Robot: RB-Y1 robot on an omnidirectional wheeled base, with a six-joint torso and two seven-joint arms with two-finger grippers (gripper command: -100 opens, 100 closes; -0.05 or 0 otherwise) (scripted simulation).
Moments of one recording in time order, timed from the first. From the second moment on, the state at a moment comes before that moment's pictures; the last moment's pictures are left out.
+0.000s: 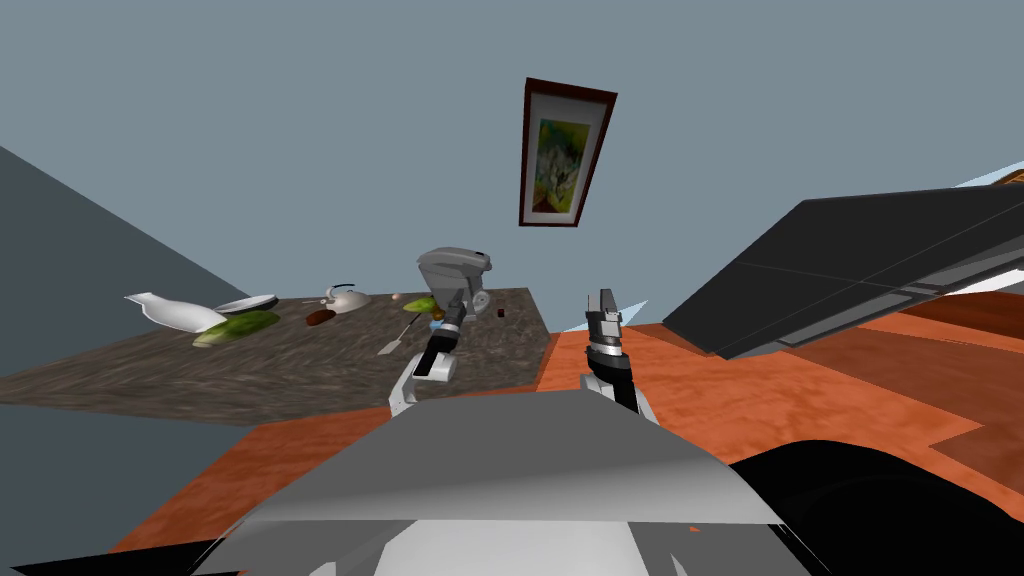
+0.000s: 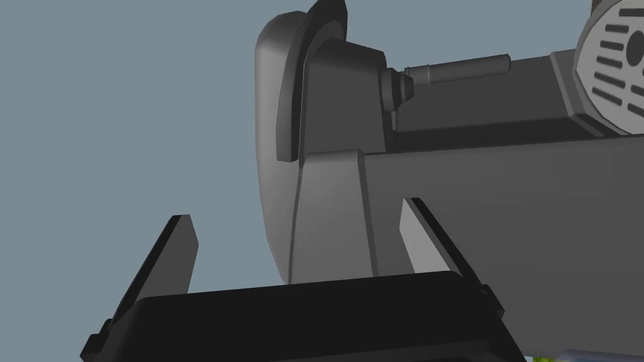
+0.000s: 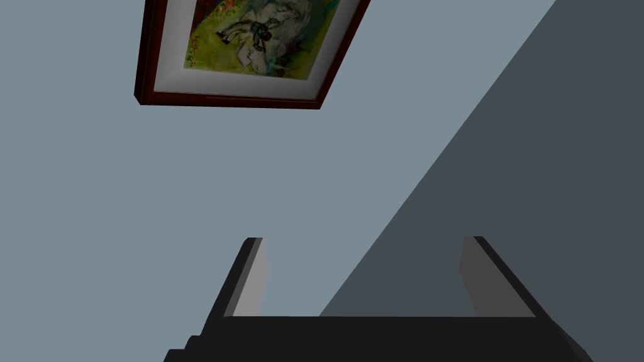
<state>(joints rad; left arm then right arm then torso) 0.18 0.16 -0.11 -1.98 -0.04 -0.12 -0.01 0.53 0.04 -0.06 -2.27 0.12 -0.60 0.10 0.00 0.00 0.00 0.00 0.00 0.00</state>
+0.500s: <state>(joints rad) 0.09 0.18 -0.13 -1.90 -0.03 0.02 -0.03 0.53 0.04 -0.06 -2.27 0.12 -0.60 0.10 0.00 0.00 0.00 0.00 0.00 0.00</state>
